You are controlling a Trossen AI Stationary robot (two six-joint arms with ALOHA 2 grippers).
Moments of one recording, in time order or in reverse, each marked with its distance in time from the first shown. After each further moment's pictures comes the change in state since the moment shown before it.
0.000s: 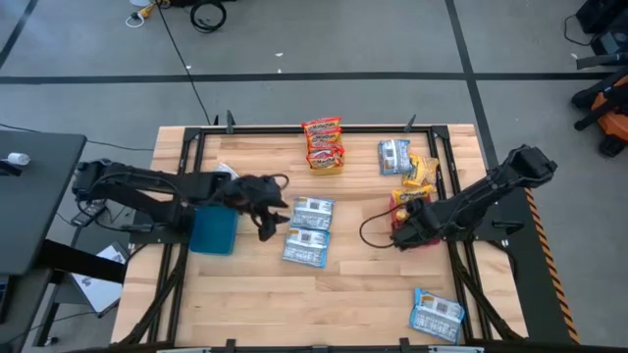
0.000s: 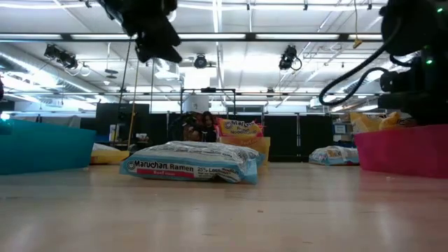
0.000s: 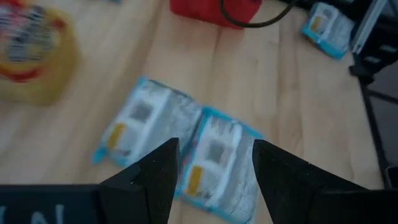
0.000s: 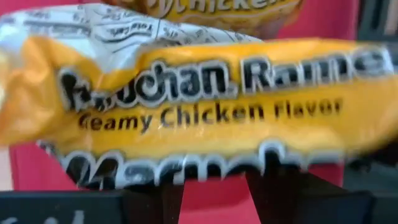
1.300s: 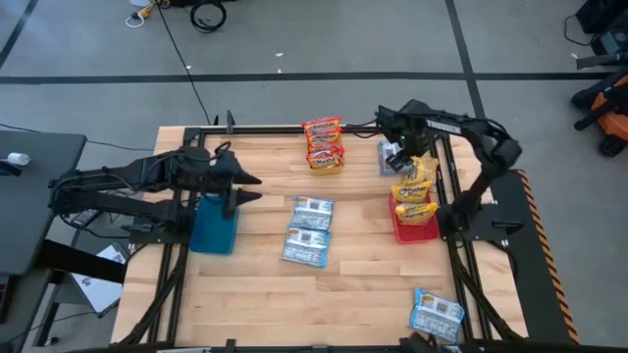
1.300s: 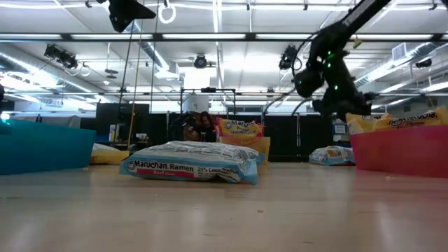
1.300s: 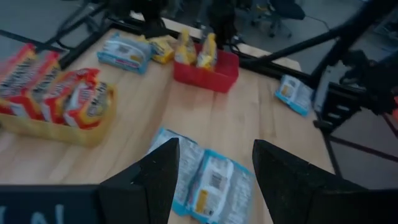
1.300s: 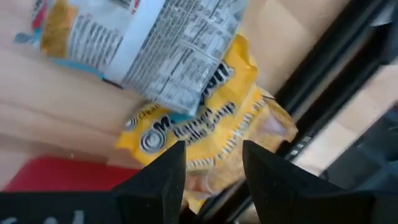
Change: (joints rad) left arm 0.128 -0.373 -0.001 -0.115 0.061 0.050; right arm -1.191 0.350 0.506 -0.185 0.059 -1.645
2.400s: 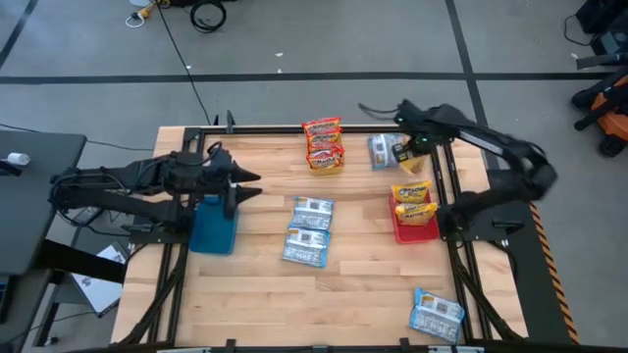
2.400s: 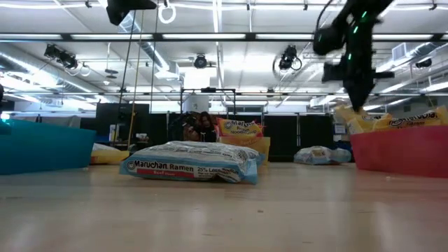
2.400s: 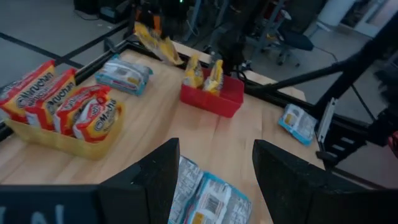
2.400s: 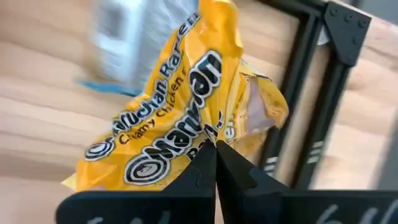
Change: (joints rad) left arm -0.093 -0.021 -0.001 0.060 -0.162 -0.093; right arm 0.029 -0.405 -0.102 0.127 0.007 0.239
